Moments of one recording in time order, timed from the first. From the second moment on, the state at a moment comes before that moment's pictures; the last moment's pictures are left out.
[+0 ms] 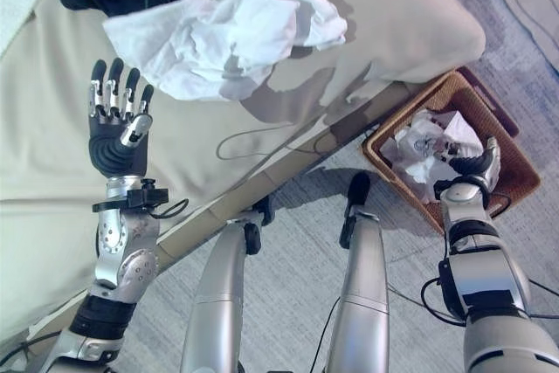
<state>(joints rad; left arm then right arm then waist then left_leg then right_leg) -0.26 0.37 -0.13 -0.09 -0.69 -0.49 0.22 -0.83 -0.60 0.14 1.34 0.13 -0.14 -0.48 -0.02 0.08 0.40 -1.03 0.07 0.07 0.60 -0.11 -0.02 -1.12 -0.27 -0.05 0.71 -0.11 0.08</state>
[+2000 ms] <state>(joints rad) -1.01 0.77 -0.44 0.71 0.50 -0.06 0.75 -0.53 -0.31 0.37 0.39 0.30 -0.37 -0.34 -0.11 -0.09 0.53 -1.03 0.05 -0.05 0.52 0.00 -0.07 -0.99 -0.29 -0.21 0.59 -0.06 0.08</state>
